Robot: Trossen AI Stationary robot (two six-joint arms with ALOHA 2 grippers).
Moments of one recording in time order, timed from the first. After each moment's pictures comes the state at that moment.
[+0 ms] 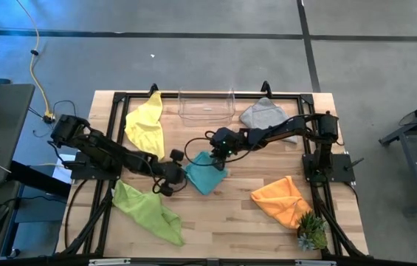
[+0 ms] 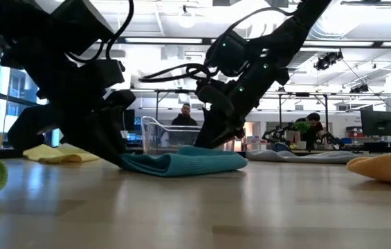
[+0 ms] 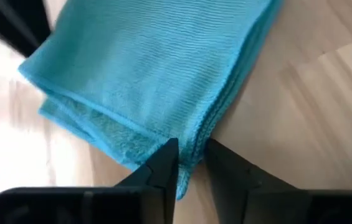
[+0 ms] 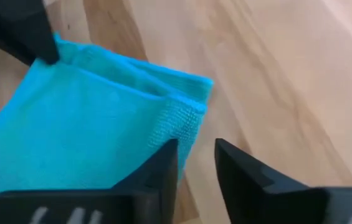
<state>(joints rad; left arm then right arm) -0.10 1.54 0.51 0.14 -0.25 0.27 -0.14 1.90 1.04 0.02 -0.07 0.26</state>
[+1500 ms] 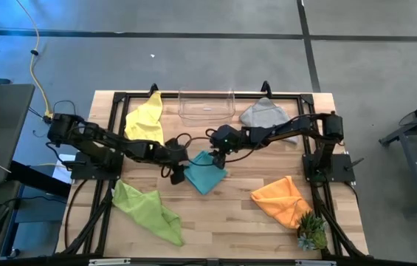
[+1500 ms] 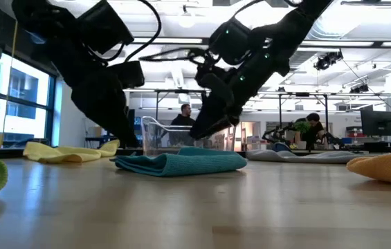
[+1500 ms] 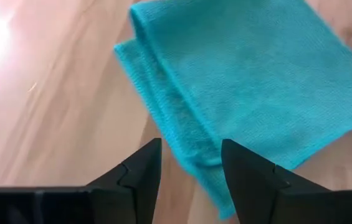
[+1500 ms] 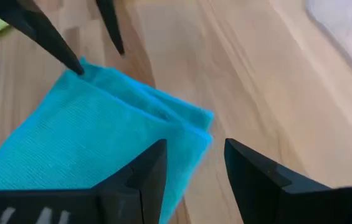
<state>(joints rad) 0.08 1.49 0.58 0.01 -0.15 -0.24 -0.14 1.86 1.04 0.04 -0.05 0.20</state>
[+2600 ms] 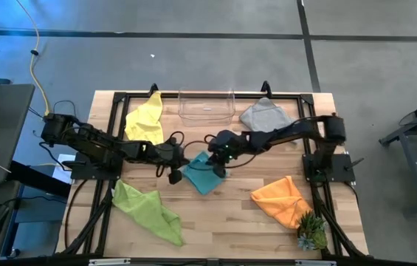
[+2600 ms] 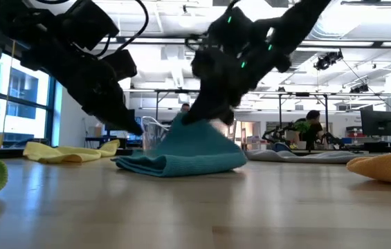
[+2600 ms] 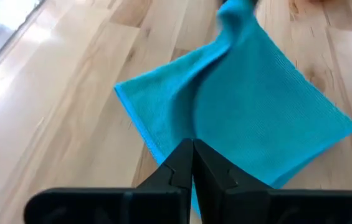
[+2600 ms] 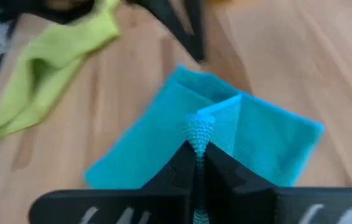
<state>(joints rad) 0.08 1.42 0.46 0.26 -0.15 -0.20 -0.06 1.82 1.04 0.09 -0.22 0.25</state>
